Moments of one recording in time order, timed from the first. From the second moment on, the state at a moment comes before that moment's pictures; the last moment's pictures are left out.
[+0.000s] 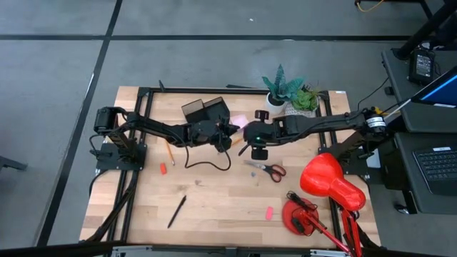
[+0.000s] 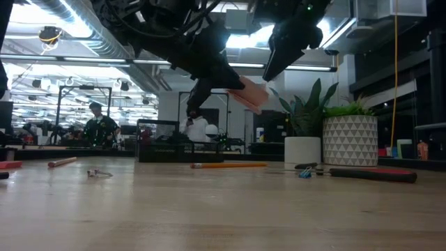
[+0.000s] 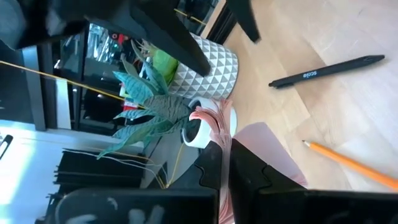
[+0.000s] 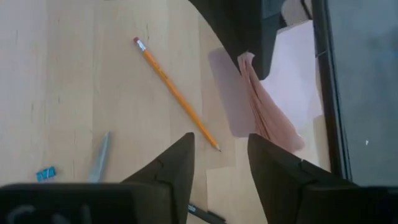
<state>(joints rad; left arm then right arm) 0.07 1.67 0.86 0.49 -0.38 1.06 0.02 1.58 1.31 -0.76 0.36 -0.12</state>
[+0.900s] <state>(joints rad) 0.28 1.41 0.68 0.45 -0.15 0.95 0.01 1.49 1.07 -0.40 0.34 -0.13</state>
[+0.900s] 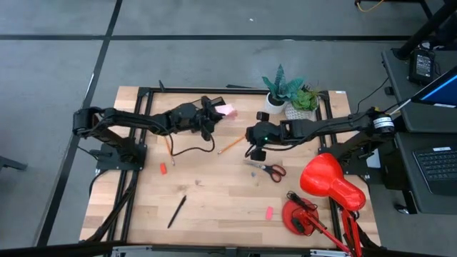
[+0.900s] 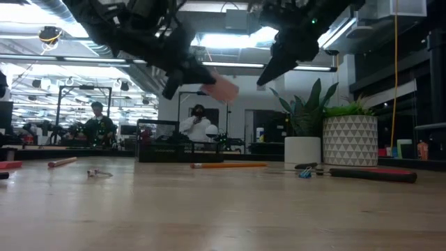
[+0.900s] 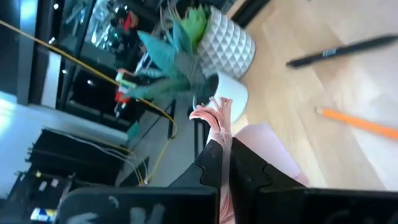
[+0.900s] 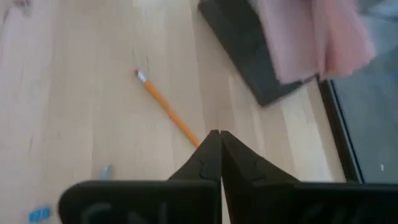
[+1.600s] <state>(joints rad) 0.49 1.50 0.68 0.46 -0.05 0.86 -0.02 1.49 0.76 0.26 0.24 -0.16</state>
